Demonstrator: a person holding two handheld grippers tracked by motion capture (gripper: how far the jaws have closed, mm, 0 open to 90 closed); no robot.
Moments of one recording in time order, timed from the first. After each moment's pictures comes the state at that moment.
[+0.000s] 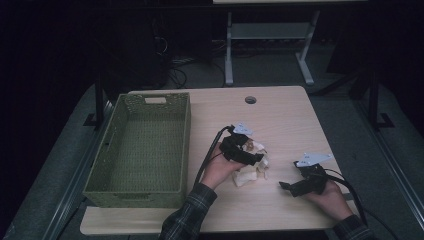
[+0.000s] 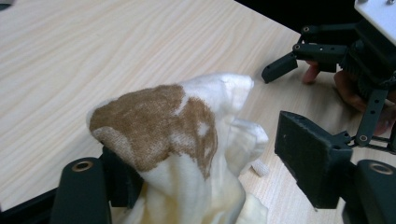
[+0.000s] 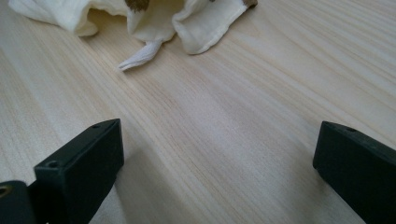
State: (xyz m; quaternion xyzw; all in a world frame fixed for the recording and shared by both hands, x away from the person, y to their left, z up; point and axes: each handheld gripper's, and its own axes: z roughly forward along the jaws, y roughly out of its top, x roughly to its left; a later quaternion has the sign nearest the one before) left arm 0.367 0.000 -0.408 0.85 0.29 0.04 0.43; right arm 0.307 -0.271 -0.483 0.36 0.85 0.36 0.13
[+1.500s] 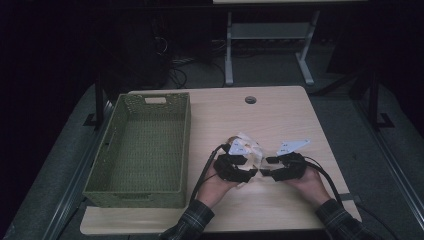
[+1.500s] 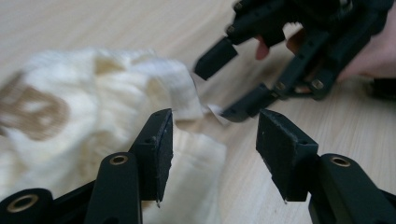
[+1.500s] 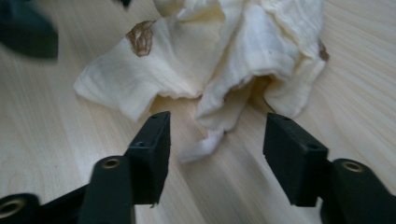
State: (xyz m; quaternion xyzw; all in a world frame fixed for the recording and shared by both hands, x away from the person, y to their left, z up) left arm 0.316 0.013 -0.424 0.86 0.28 0.06 0.42; right arm 0.341 -0.218 -0.463 0.29 0.87 0.39 0.07
